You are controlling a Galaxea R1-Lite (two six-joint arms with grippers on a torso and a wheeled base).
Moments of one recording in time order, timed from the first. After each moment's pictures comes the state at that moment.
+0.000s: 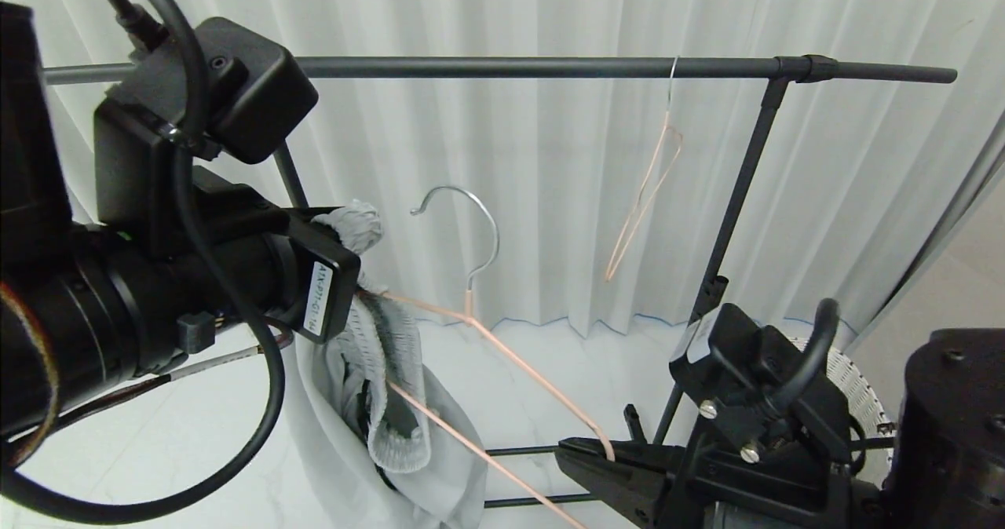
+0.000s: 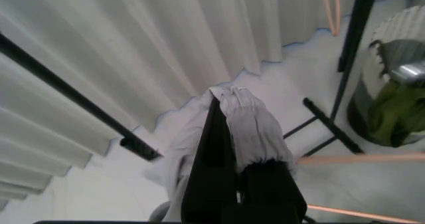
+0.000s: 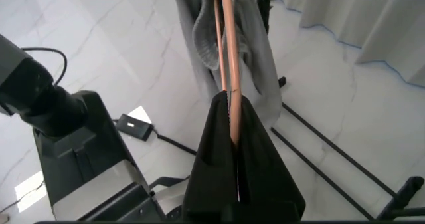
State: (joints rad) left arm -0.78 1.30 -1.01 -0.05 0.43 0.28; right arm 1.24 1.50 -0.69 -0.53 -0.14 0.20
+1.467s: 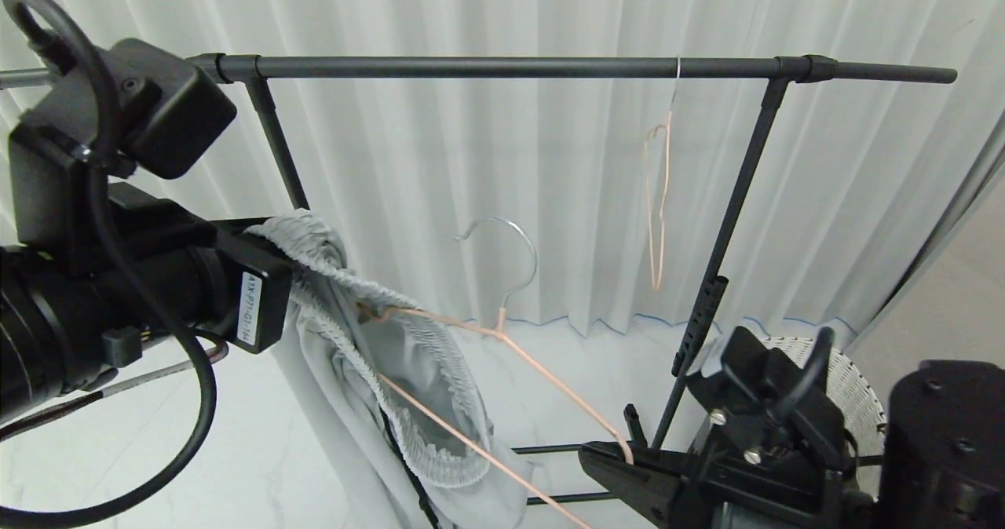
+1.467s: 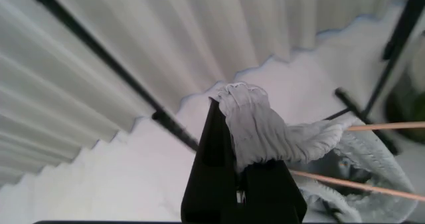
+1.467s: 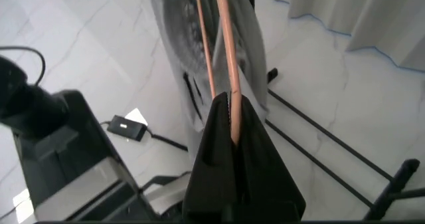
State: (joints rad) left arm -0.67 1.22 -0.93 -0.04 0.44 0.30; right arm 1.19 1.48 -0.57 -0.62 -0.14 0.22
